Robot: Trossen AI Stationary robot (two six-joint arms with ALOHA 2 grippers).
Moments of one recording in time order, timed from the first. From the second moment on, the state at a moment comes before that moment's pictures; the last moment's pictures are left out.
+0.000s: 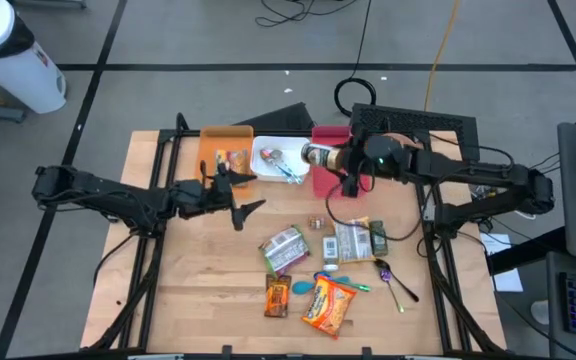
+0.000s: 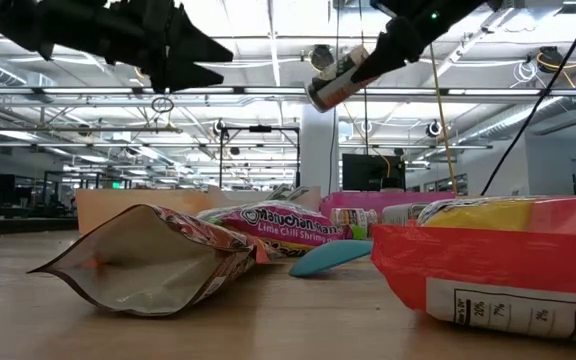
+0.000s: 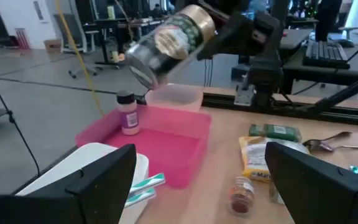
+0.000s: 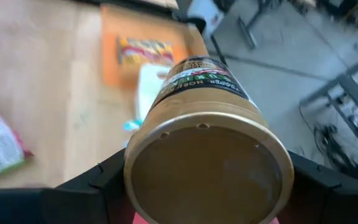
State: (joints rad) left arm -0.03 1.08 0.46 0.53 -0.34 -0.01; right arm -0.25 1.17 1.00 -0.30 0.21 -0.35
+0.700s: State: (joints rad) left arm 0.01 1.08 0.46 0.55 -0.29 -0.04; right arm -0.55 1.60 1.43 -0.74 0.13 -0.51
